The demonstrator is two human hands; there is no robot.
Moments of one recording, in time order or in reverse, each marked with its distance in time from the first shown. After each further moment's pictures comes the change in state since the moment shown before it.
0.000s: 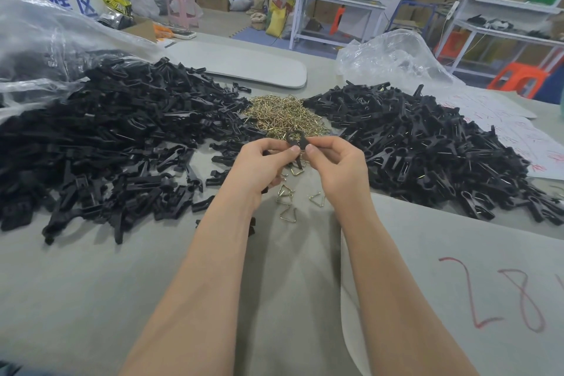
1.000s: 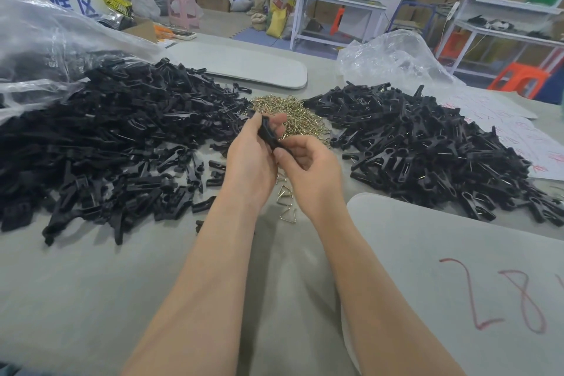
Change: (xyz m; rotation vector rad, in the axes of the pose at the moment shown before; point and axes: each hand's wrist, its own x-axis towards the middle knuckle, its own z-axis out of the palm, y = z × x) left_hand -0.006 0.021 0.012 -0.595 0.061 0.018; right_hand -0.012 -0.008 0.031 -0.026 -0.069 -0.033
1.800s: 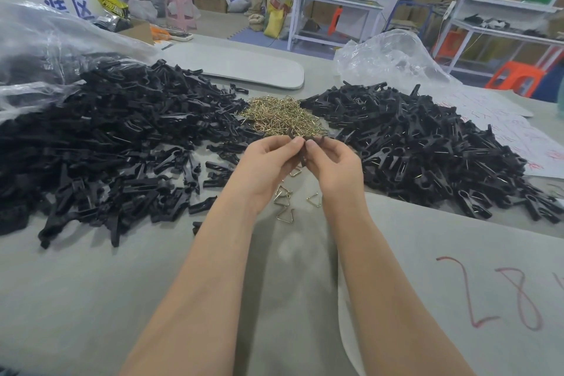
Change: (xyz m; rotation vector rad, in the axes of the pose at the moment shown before) left_hand -0.003 -0.013 -0.006 0.305 -0.253 -0.012; right_hand 0.011 0.006 -0.023 0.296 0.163 0.202
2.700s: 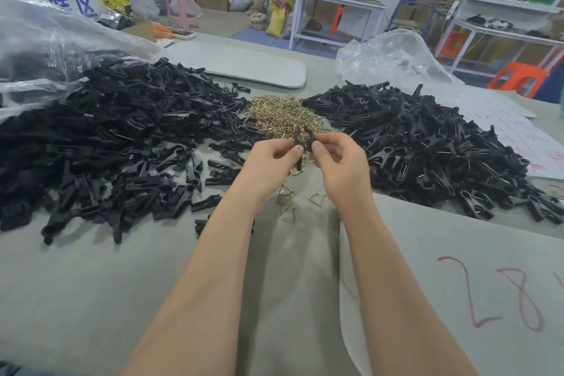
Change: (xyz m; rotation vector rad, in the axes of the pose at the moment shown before) left_hand 0.001 -0.005 -0.007 0.590 0.056 0.122; right_hand 0.002 -0.002 -0.011 -0.359 -0.051 -0.209
